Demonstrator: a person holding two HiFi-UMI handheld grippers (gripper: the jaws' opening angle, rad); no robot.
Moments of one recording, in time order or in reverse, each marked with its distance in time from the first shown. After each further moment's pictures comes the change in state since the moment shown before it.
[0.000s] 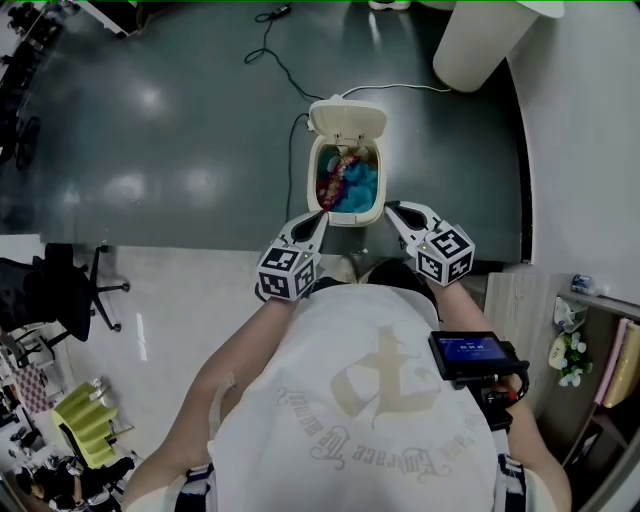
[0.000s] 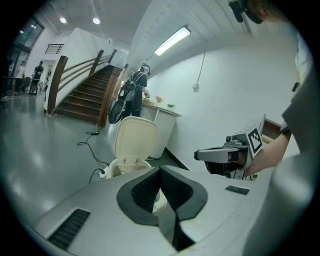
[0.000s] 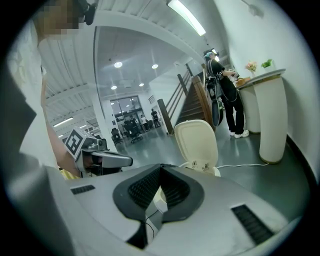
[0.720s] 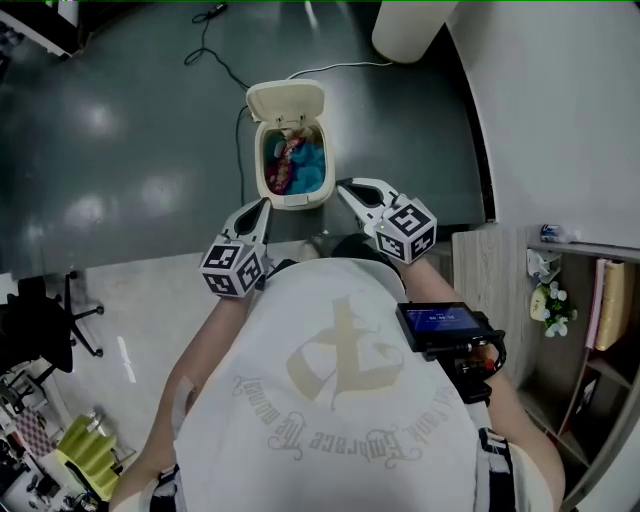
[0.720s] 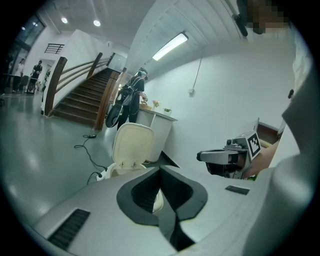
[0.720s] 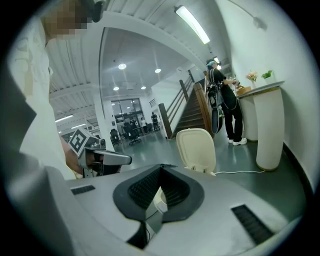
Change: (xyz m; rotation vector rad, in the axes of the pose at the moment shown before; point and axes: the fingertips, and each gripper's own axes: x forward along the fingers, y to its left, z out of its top) left arm -0.021 0.002 0.010 0.005 -0.047 -0.031; right arm -0.016 0.014 0.009 -0.049 -0.054 -0.017
